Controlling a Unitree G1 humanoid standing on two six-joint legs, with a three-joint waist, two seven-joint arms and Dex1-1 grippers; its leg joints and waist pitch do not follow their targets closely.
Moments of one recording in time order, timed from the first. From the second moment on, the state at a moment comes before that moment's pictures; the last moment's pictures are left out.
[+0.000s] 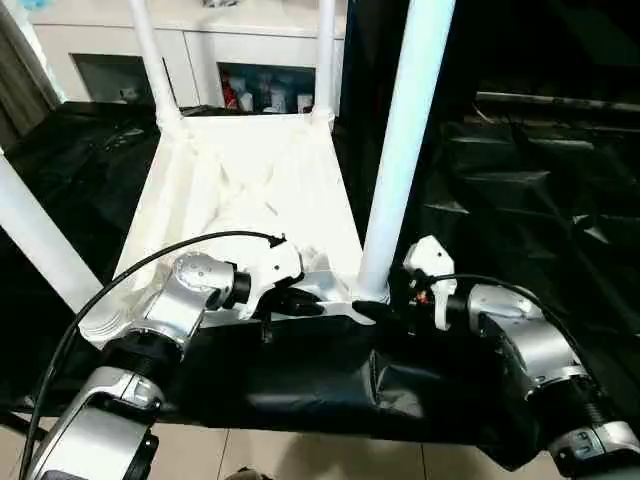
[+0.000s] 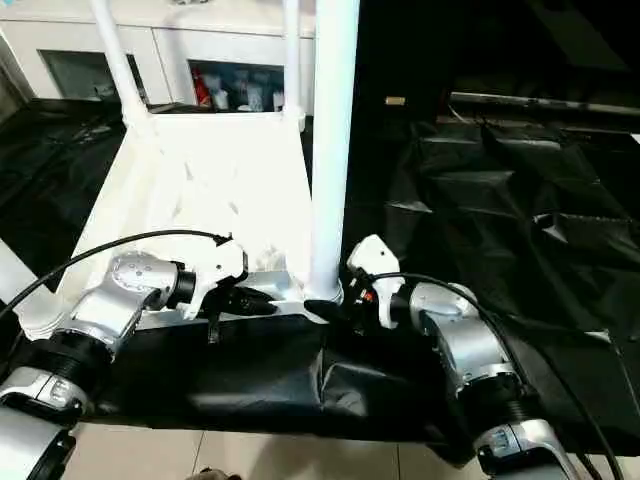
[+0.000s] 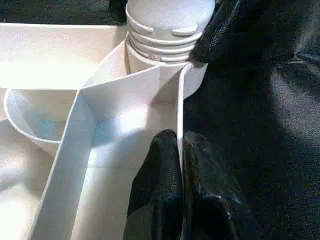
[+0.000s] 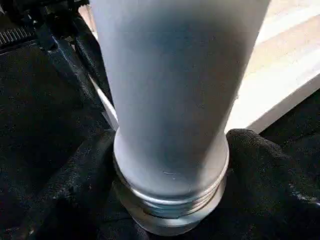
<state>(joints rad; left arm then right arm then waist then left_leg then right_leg) -0.63 0.33 -0.26 0.67 0.05 0.02 -1.23 -0.43 -0.35 0.19 0.45 0.13 0.13 0.97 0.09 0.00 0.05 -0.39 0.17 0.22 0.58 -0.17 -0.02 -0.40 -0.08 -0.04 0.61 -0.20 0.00</state>
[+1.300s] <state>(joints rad) -0.73 0.14 -0.25 0.85 0.16 0.05 -0.80 -0.55 -0.10 0.02 0.75 0.09 0.01 0.41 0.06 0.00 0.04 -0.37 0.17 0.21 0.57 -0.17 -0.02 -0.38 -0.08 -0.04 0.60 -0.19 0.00</state>
